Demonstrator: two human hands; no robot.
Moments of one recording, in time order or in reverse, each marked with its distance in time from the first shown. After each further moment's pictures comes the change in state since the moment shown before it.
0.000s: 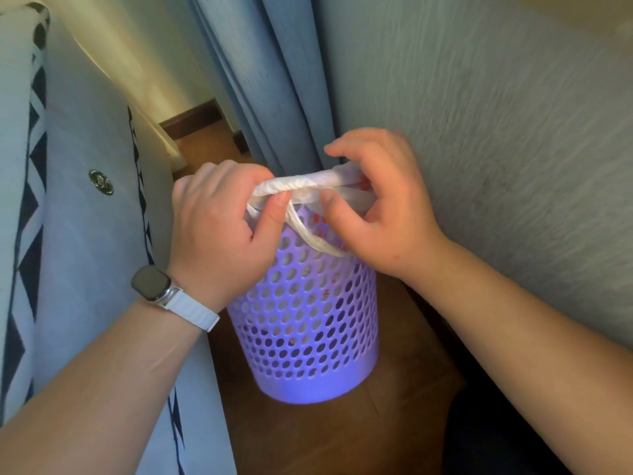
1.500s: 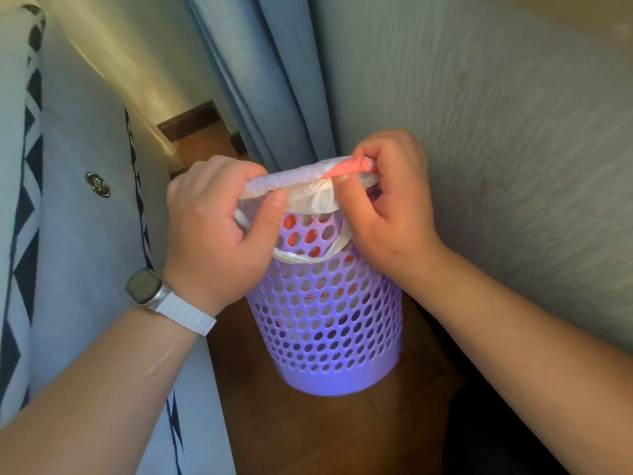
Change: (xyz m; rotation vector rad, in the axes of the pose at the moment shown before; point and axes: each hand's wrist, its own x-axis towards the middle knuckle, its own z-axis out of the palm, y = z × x) left_hand 0.001 -0.001 -0.002 -0.160 0.047 0.037; right_hand -0.001 -0.002 0.004 0.005 0.185 0.097
